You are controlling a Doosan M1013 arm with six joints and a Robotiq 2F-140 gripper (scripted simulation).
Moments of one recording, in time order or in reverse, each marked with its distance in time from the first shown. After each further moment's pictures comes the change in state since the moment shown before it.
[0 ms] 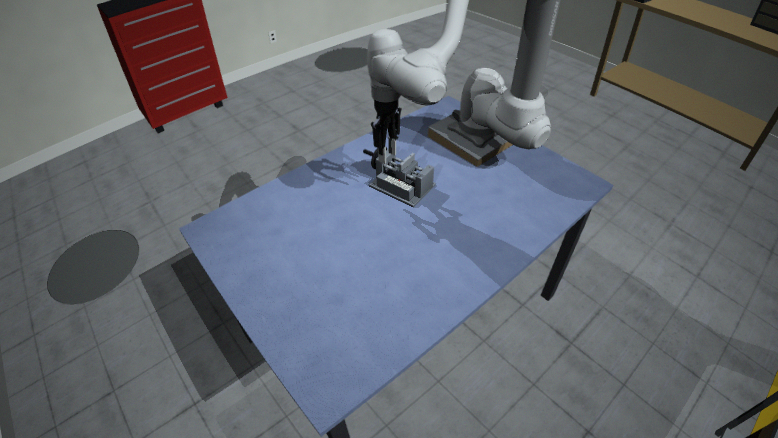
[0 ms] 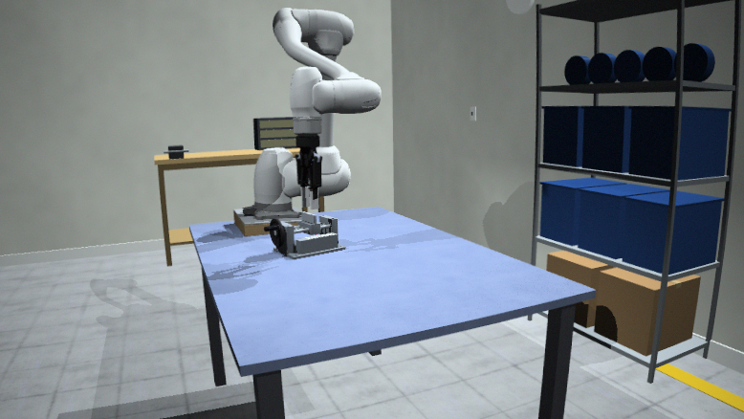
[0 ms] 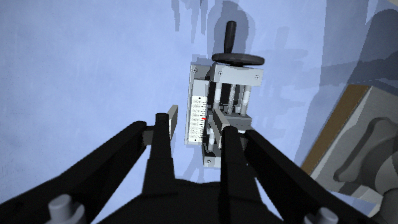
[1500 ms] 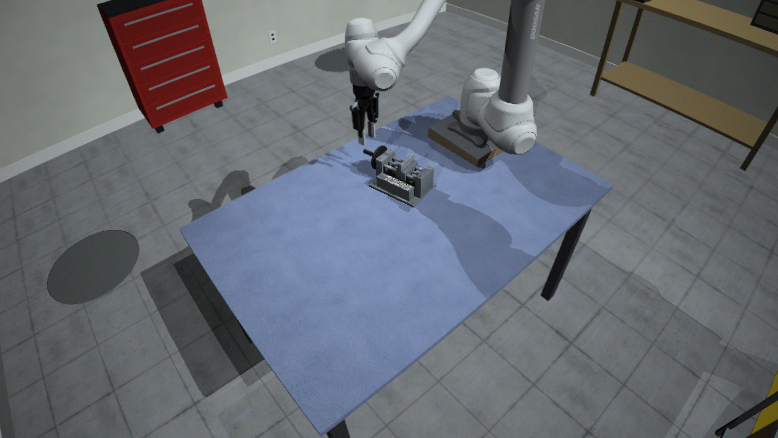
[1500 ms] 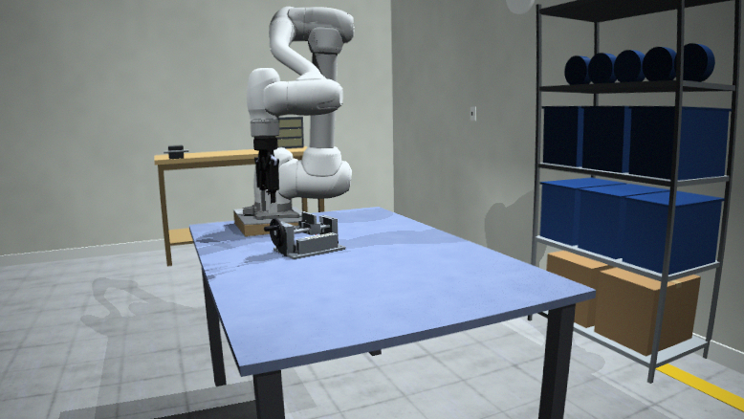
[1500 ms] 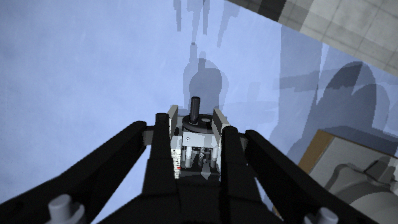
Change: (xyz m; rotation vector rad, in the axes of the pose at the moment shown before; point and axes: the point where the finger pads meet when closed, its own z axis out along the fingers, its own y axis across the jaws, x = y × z) arm 0.125 0.045 0.002 0.000 0.000 -0.003
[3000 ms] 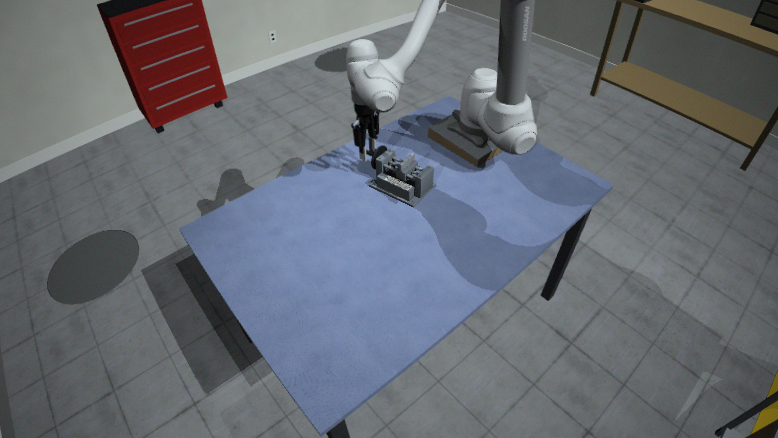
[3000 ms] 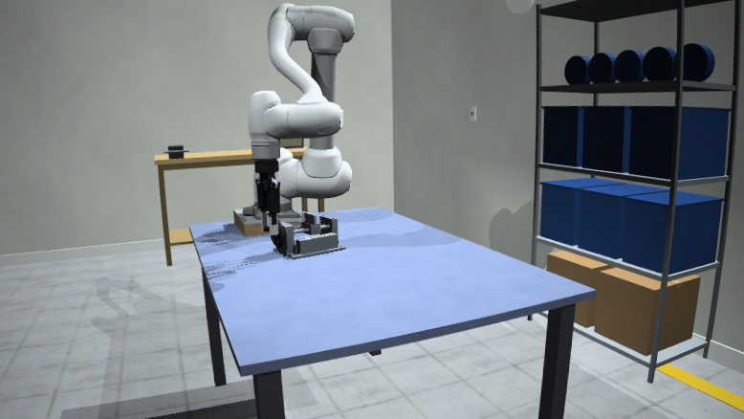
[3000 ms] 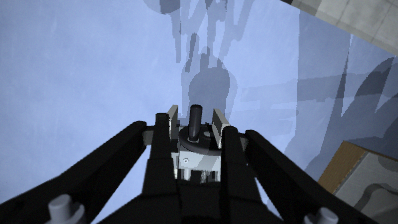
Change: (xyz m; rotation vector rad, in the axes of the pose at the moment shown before) arm 0.000 0.000 0.070 0.000 0.000 0.000
